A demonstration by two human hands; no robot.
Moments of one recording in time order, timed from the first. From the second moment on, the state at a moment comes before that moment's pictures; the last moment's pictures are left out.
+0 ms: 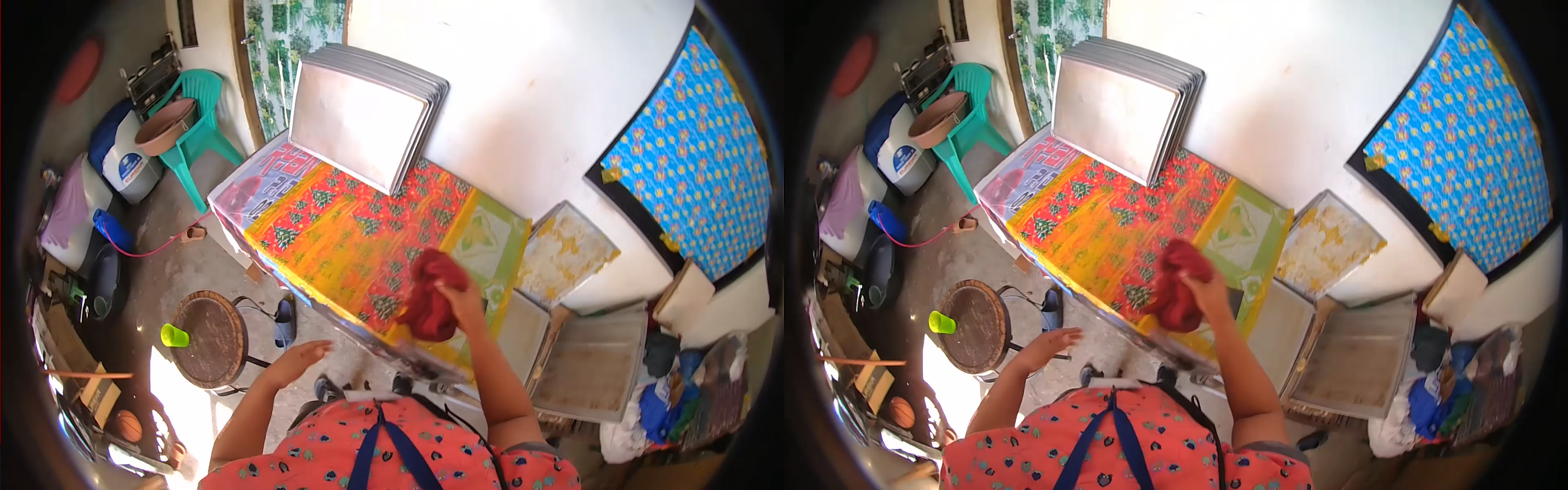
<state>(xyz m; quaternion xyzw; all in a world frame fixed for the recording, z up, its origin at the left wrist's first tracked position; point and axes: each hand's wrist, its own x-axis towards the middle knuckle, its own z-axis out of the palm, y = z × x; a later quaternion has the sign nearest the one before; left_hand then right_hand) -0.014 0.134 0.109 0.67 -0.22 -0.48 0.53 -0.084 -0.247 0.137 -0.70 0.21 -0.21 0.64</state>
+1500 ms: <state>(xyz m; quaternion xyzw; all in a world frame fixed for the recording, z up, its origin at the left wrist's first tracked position) -0.357 0.191 -0.064 0.80 0.22 -0.45 0.34 -0.035 -0.192 -0.015 -0.89 -0.18 -0.21 0.35</state>
